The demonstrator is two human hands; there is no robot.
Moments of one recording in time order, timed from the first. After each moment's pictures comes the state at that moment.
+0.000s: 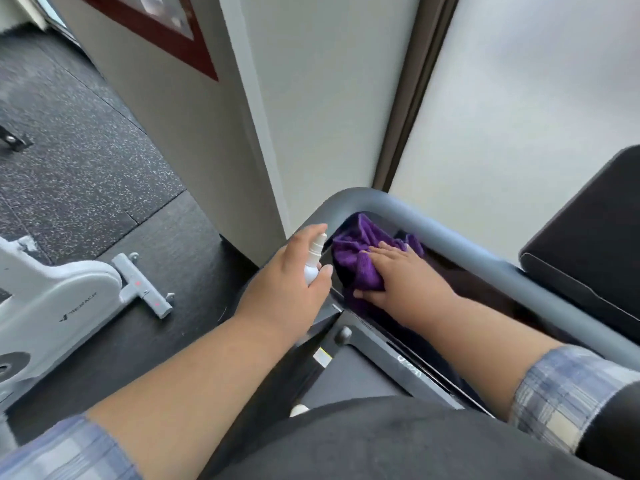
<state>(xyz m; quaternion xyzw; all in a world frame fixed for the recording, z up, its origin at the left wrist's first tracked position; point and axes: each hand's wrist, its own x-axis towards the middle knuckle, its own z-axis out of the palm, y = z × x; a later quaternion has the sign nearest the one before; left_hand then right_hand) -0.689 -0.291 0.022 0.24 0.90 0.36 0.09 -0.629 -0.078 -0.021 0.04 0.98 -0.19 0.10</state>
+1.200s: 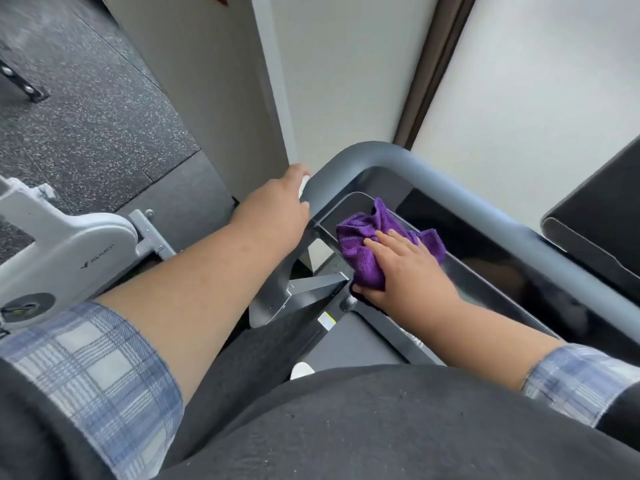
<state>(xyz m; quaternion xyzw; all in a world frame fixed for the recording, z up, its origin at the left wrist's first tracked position) -0.742 -0.289 0.005 0.21 0.96 0.14 0.08 -0.578 -0.109 -0.041 0.05 0.98 -0.16 0.05</state>
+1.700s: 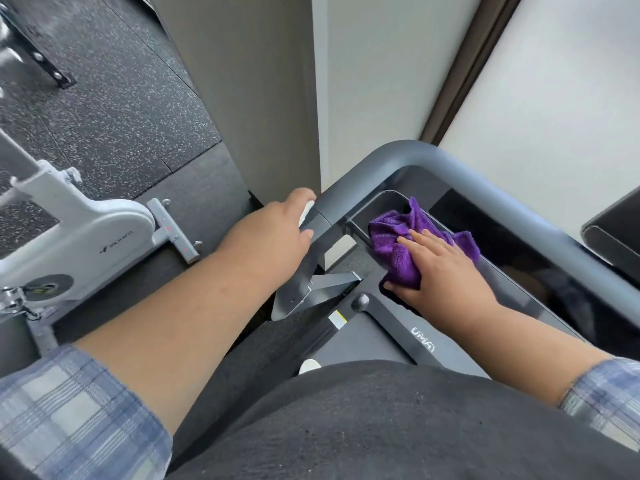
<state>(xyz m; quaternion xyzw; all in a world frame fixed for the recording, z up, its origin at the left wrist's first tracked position) -0.708 -0.357 0.017 0.23 0.96 0.13 0.09 -0.577 -0.111 -0.039 0.06 0.99 -0.15 0.05</state>
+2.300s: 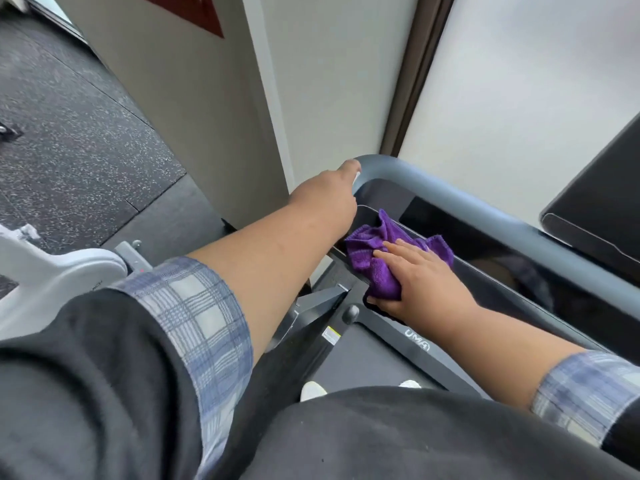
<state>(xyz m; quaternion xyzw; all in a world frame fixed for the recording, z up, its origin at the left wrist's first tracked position) -0.765 -0.224 0.017 0.32 0.94 0.10 0.12 -0.577 -0.112 -0.042 0.08 0.98 -0.18 0.04</state>
